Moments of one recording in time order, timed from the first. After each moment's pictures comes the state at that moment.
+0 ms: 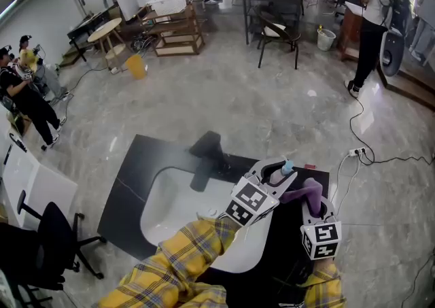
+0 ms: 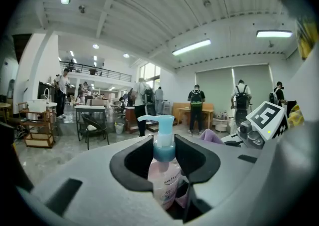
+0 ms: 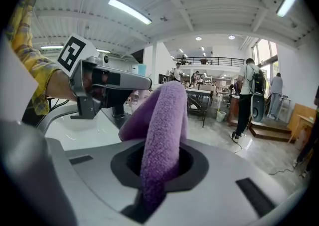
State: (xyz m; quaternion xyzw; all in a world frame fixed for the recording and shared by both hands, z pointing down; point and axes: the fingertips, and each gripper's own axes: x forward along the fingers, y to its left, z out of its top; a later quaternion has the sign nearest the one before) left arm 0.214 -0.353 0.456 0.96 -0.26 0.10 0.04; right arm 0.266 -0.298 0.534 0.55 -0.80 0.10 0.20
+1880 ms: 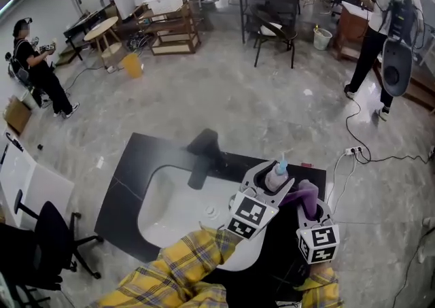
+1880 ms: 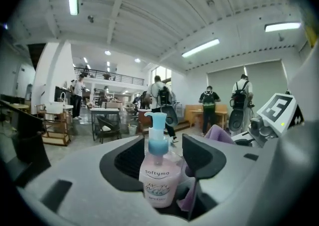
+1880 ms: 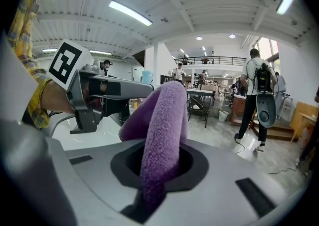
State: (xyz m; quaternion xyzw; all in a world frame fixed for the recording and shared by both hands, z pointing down) left arm 0.202 -0.337 0.456 0.94 -0.34 0.08 0.03; right arm 0.257 -0.281 0.525 0.54 -0.81 0.11 0.19
